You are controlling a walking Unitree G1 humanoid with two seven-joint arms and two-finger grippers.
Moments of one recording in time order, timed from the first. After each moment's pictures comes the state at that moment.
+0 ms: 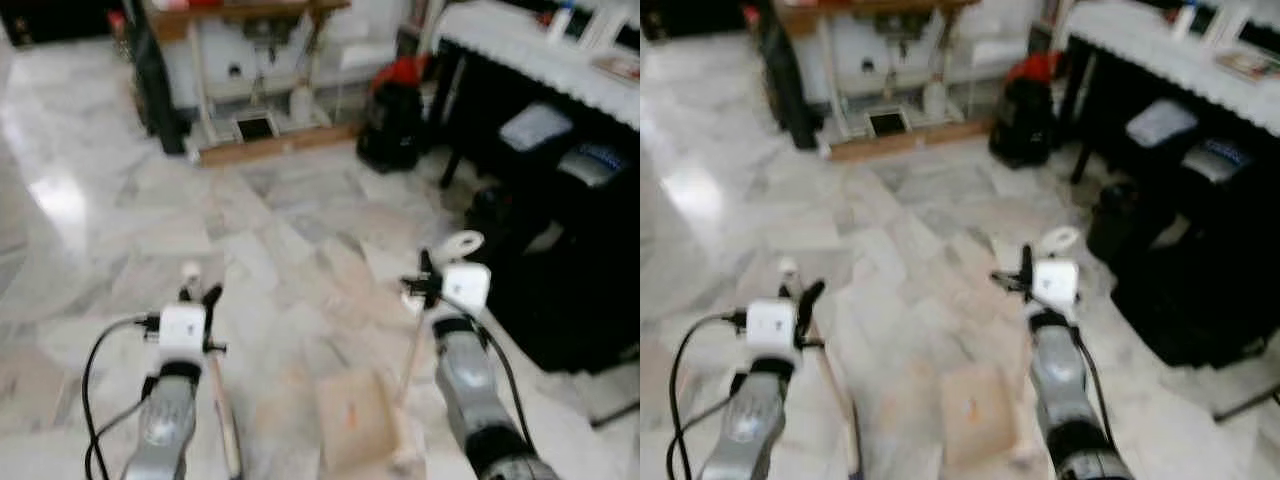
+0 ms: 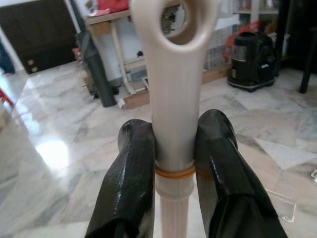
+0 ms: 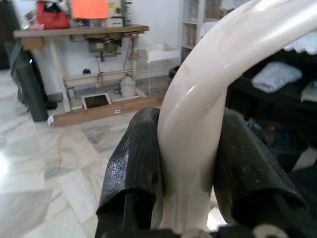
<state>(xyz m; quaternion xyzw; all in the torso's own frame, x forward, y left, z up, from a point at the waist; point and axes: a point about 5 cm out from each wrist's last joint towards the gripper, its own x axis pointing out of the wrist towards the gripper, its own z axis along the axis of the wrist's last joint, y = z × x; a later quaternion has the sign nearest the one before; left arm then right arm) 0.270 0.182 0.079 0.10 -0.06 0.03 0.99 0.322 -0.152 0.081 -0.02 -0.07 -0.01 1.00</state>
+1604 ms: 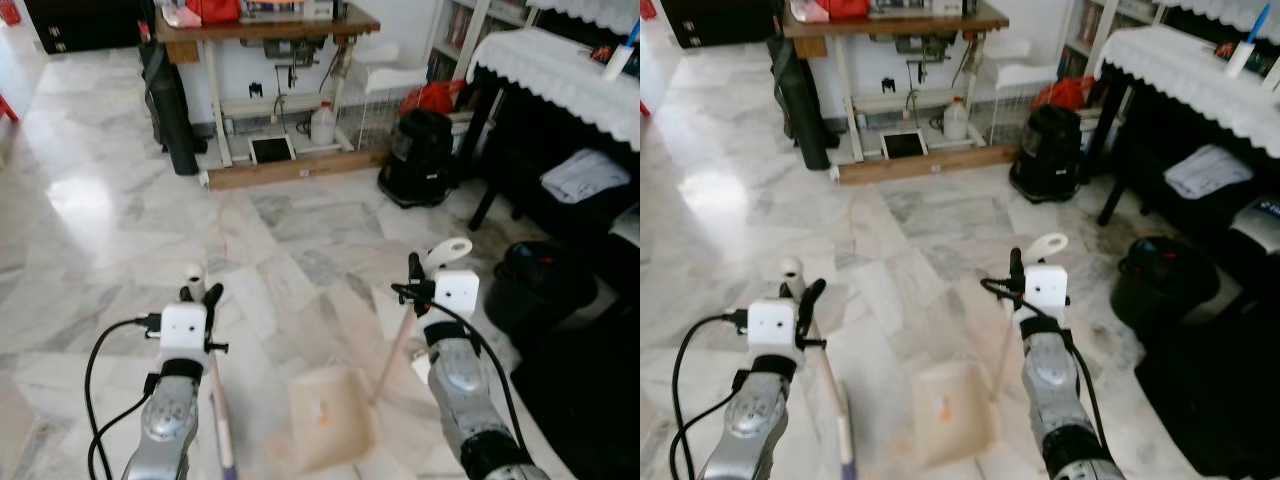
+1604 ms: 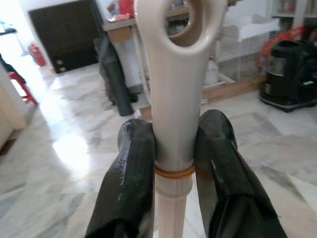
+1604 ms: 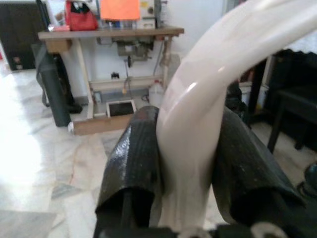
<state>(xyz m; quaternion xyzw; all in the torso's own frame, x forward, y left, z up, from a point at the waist) 0.272 0.169 0.079 0.09 -0.06 0.02 0.99 0.314 -0.163 0.073 -0.03 -0.06 -0.01 1.00</state>
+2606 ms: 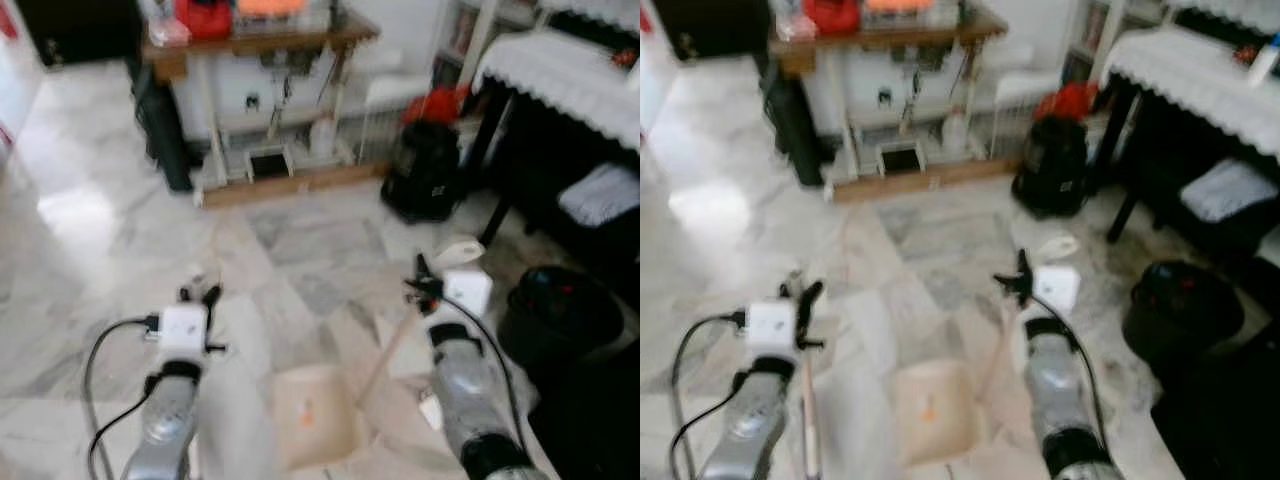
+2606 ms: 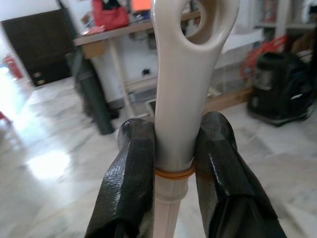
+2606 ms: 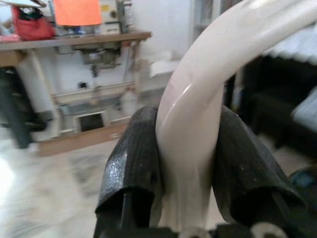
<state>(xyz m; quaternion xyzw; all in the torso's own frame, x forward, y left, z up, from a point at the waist) 0.271 0.175 0.080 0.10 -0.06 0.03 0.99 0.315 -0.167 0.074 -0.01 -0.05 -0.02 1.00</state>
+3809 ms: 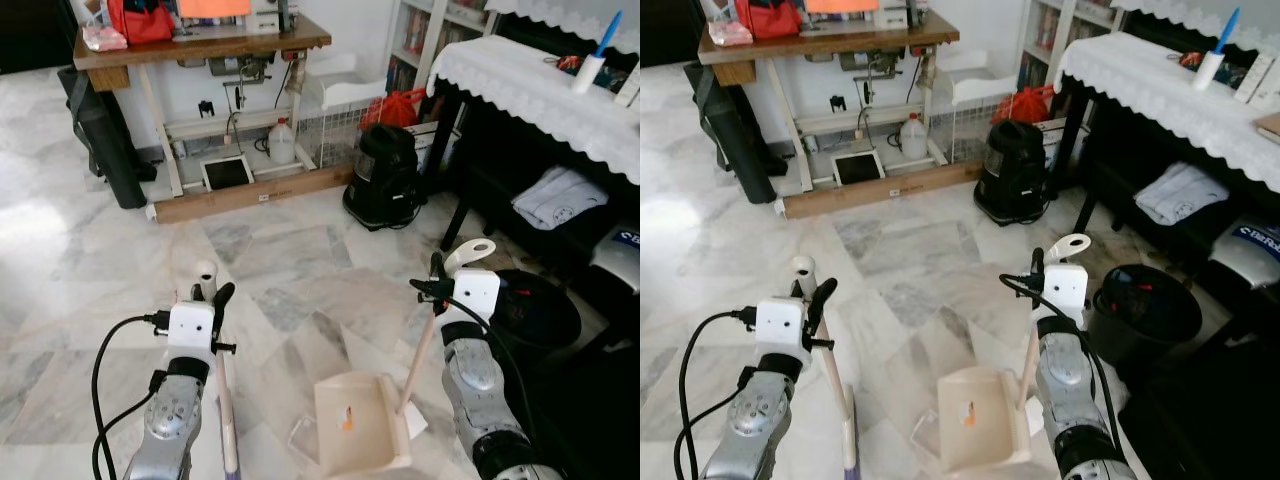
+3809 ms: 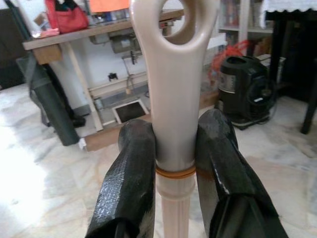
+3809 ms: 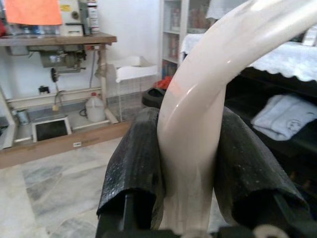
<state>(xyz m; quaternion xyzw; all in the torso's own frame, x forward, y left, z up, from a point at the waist) 0.271 0.174 0.079 0.09 -0.05 -0.01 0.99 0.316 -0.173 0.077 -0.04 -0.06 -0.06 1.00</state>
